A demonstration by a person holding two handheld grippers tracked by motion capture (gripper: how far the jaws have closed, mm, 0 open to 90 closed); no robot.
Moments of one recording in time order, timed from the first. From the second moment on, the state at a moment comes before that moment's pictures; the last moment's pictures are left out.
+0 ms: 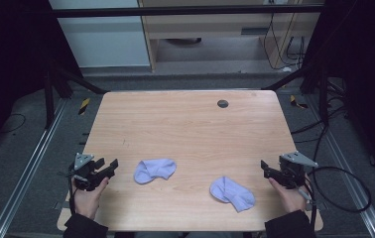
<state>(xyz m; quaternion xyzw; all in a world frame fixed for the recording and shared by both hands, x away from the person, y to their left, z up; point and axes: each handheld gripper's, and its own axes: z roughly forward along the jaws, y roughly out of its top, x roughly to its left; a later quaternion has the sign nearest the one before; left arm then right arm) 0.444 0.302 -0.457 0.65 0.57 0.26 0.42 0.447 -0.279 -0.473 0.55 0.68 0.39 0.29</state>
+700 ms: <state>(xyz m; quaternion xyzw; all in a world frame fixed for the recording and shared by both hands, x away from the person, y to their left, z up) 0.430 0.246 -0.447 0.71 0.50 0.23 0.44 0.439 -0.242 -0.453 0.49 0.73 0.40 0.27</state>
